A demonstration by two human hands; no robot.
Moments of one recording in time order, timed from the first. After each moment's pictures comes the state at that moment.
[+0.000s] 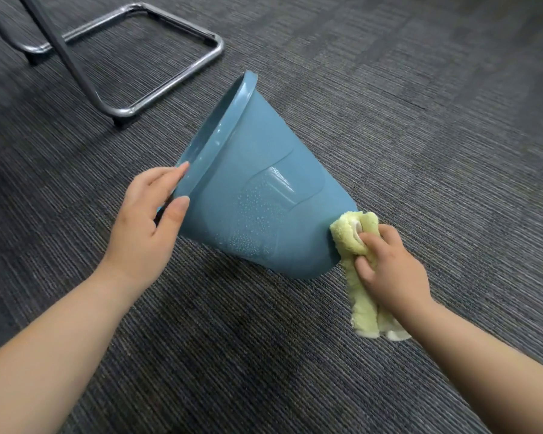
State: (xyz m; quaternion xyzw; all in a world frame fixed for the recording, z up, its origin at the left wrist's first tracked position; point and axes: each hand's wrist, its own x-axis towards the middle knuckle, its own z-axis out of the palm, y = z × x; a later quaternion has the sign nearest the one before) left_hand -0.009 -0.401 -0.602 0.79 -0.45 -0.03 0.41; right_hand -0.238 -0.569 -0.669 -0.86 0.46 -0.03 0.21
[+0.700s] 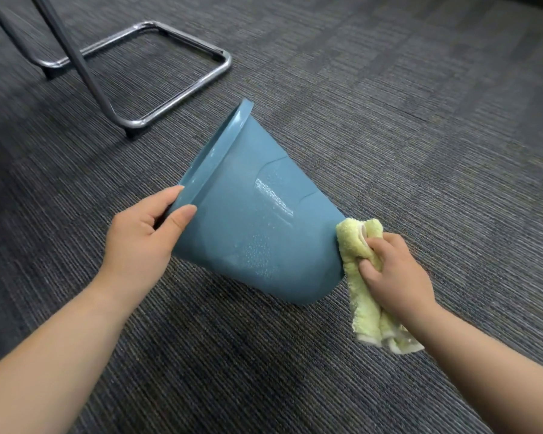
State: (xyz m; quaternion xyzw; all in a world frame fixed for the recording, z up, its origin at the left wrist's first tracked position) left_hand -0.011 -0.392 -0.590 0.79 -0.36 -0.07 0.49; right_hand -0.233 -0.560 -0.655 -0.83 0.48 -0.05 0.27
